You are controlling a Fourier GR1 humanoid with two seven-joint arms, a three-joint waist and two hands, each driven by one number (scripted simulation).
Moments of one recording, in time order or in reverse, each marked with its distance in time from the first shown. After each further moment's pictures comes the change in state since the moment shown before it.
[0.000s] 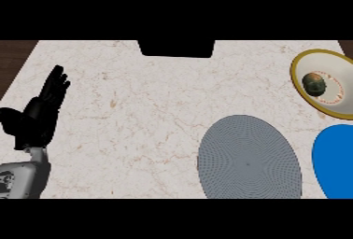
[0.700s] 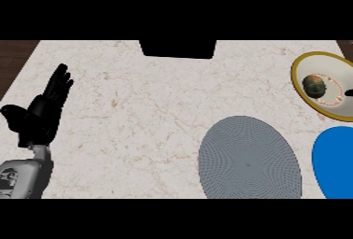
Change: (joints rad) left arm -0.018 -0.001 -0.014 0.012 -0.006 -0.001 0.005; right arm -0.097 0.193 0.110 -0.024 0.117 -0.221 -0.156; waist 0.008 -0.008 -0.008
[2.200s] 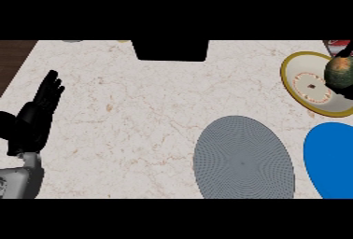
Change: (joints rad) left arm 0.057 0.032 0.012 -0.029 0.018 0.011 0.013; right arm 0.303 0.072 0.235 -0.794 0.079 -0.270 0.233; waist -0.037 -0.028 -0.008
